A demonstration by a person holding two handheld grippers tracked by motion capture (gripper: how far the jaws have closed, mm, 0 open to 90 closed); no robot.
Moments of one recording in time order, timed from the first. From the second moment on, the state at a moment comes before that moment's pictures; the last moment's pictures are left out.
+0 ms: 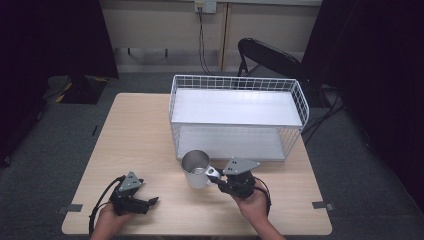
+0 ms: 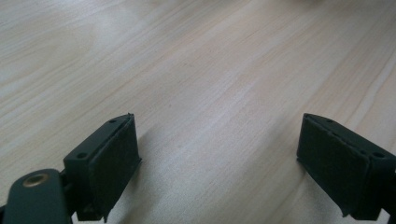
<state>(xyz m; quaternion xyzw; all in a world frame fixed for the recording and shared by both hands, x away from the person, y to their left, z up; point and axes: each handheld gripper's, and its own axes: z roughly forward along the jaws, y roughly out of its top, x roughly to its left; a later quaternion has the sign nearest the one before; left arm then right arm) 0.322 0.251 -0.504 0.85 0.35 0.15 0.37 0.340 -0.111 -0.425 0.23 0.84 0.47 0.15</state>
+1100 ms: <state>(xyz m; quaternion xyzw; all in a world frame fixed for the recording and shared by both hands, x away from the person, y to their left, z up) 0.322 0.251 -0.504 0.85 0.35 0.15 0.37 0.358 -0.134 -0.411 0.26 0.82 0.47 0.21</state>
